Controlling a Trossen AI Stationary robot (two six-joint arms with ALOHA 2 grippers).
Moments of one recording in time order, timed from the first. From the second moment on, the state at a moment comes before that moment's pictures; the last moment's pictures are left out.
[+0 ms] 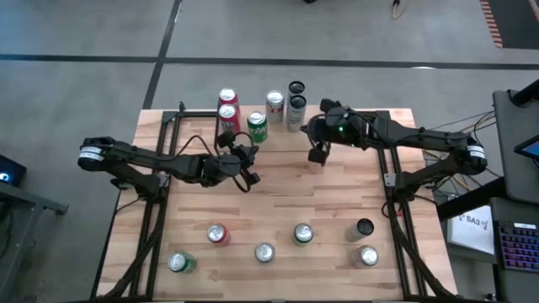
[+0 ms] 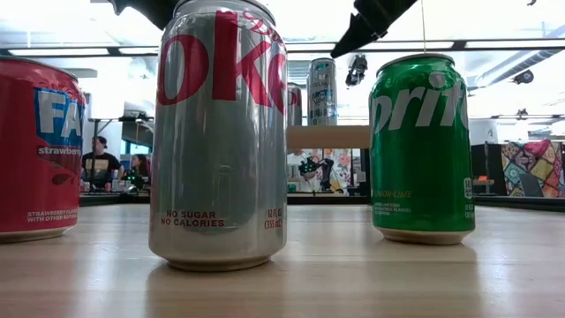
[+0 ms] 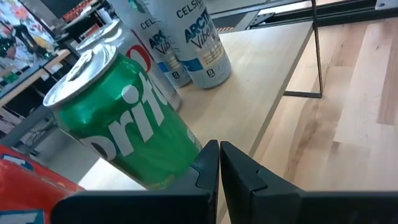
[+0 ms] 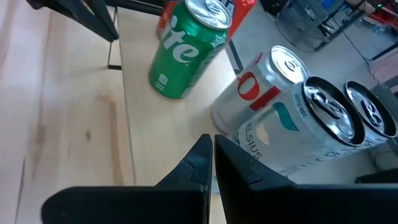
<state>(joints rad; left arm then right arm) -0.06 1.39 0.91 0.00 -0.78 0.08 -0.23 1.30 1.23 -0.47 0.25 -0.34</state>
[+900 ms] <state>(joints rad) 0.01 1.44 0.91 0.18 -0.83 0.07 -0.22 1.15 1.13 -0.53 0.12 -0.25</state>
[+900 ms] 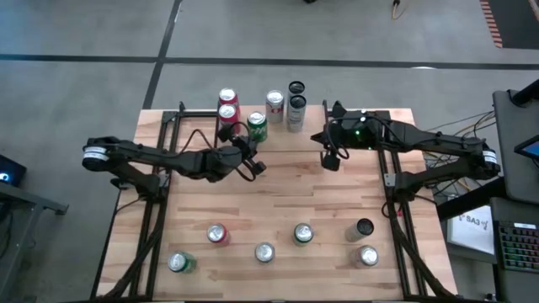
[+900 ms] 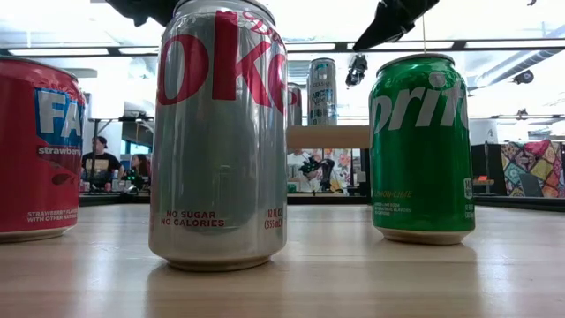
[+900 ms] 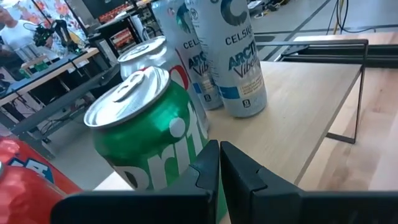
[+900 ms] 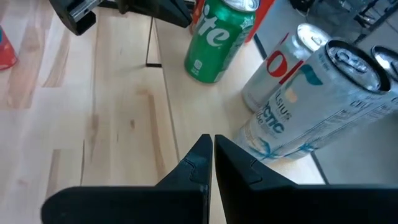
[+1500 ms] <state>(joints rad) 0.05 1.46 0.91 0.20 -0.89 0.05 -0.23 1.15 1.10 -0.51 0.12 -0.25</state>
